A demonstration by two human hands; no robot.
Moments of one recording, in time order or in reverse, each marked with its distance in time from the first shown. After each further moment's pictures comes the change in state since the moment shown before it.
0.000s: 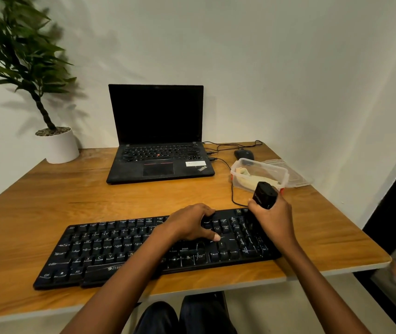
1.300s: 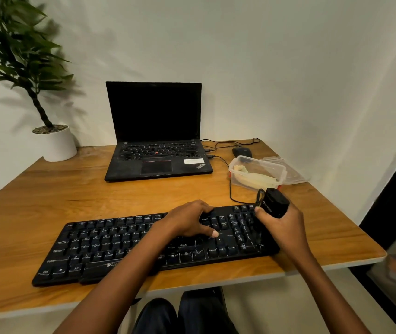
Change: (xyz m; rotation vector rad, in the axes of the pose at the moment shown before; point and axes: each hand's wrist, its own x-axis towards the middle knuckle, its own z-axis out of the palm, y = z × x) left_hand 0.000 0.000 0.000 0.036 -0.019 0.018; right_hand -0.025 -0.003 -0.024 0.144 -0.015 0.036
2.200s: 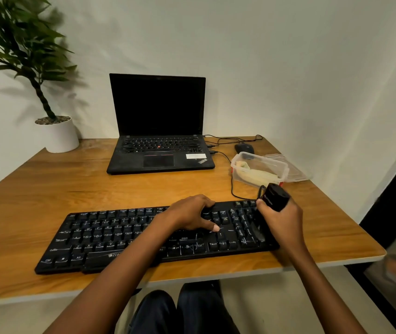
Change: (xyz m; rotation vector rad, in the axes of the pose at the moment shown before) left_hand 0.001 0.000 0.000 -0.017 0.007 -0.002; right_hand 0.004 0.008 0.008 -0.042 0.073 -0.010
